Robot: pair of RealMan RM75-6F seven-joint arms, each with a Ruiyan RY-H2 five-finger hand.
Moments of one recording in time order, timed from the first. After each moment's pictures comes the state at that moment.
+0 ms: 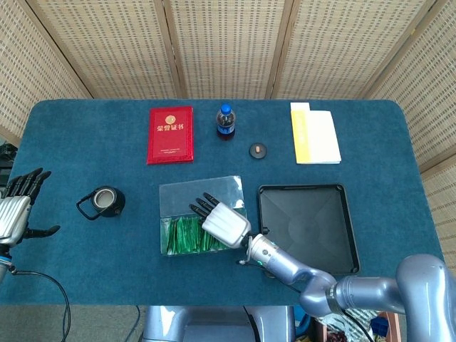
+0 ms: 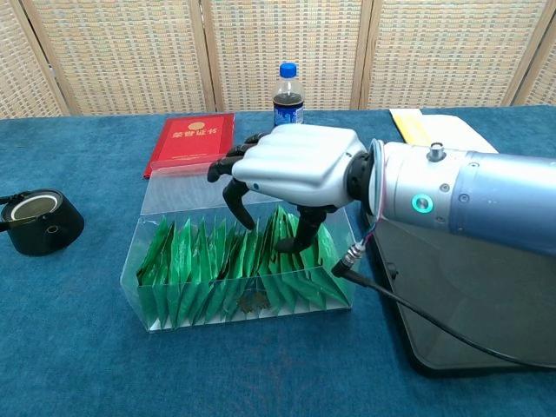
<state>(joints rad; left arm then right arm) -0.28 -0.94 -0.11 -1.79 1.24 1.21 0.04 0.99 -1.60 0.12 -1.57 -1.30 0.88 -0.63</state>
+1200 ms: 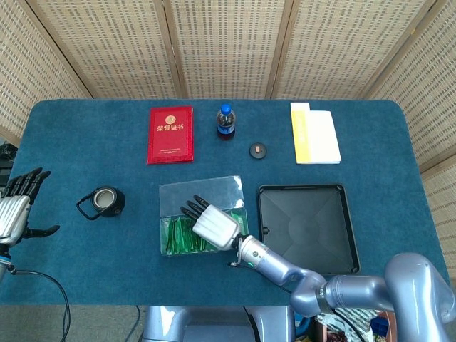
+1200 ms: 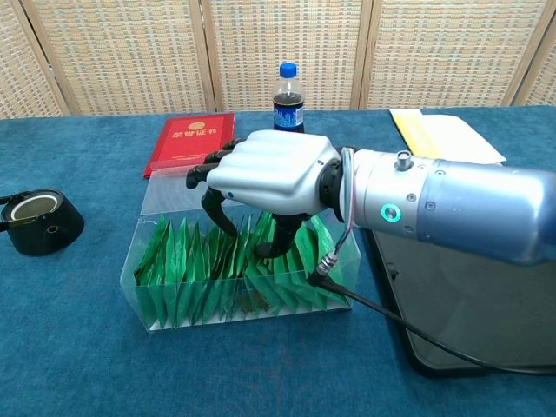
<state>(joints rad) -0.29 -0.94 -0.11 -1.79 1.25 1.20 0.03 1.02 -1.66 0.14 -1.54 -1.28 0.87 -0.67</state>
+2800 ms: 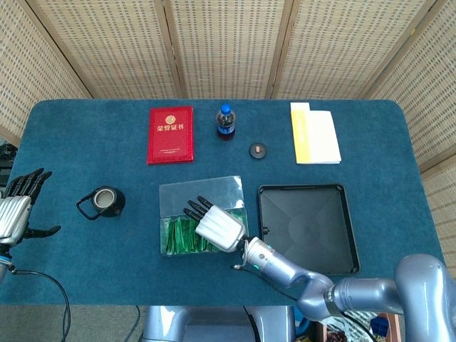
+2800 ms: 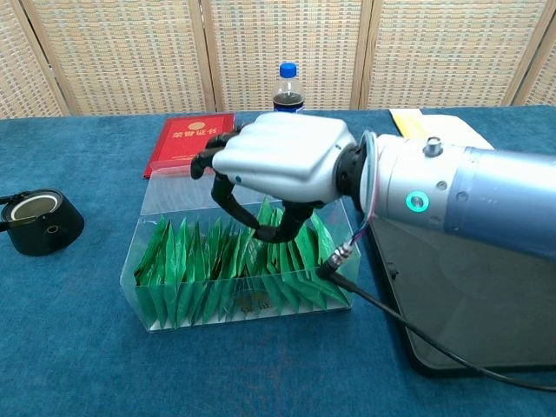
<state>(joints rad) -0.29 -0.93 -0.11 -1.79 1.25 1.19 0.01 0.99 -1.60 0.13 -1.61 -1.34 0.92 -0.64</state>
